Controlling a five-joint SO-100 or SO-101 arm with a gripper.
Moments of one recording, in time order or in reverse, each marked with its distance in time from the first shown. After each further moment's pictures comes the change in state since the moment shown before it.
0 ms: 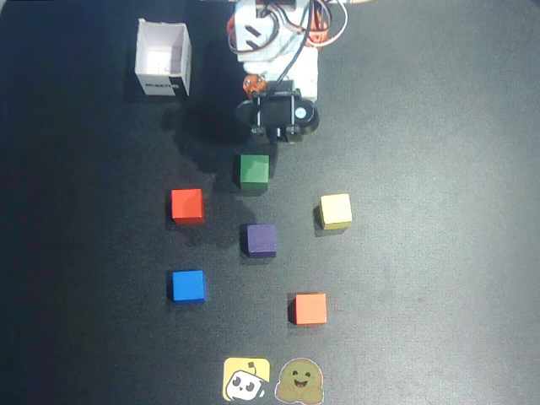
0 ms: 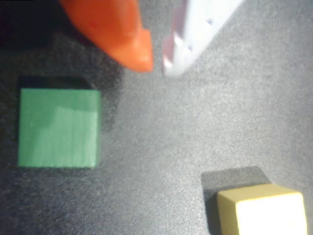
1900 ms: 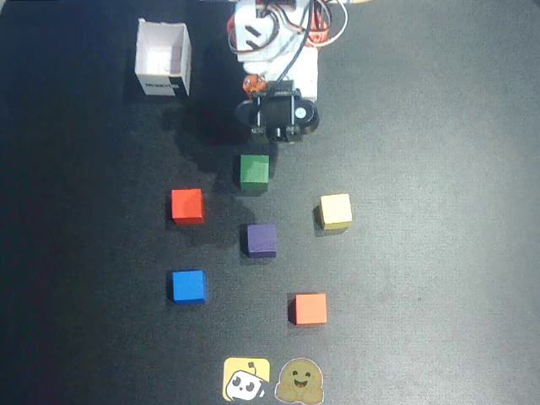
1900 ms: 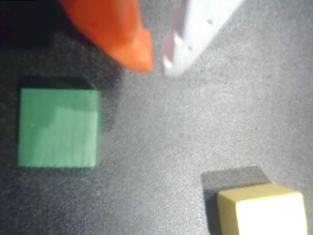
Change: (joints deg) arm 0.0 0.0 0.0 0.0 0.0
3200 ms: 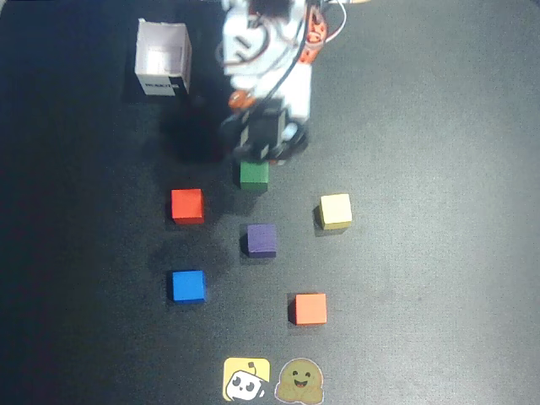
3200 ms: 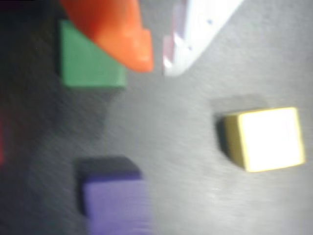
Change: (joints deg) arm 5.7 -26.5 -20.5 -6.2 -2.6
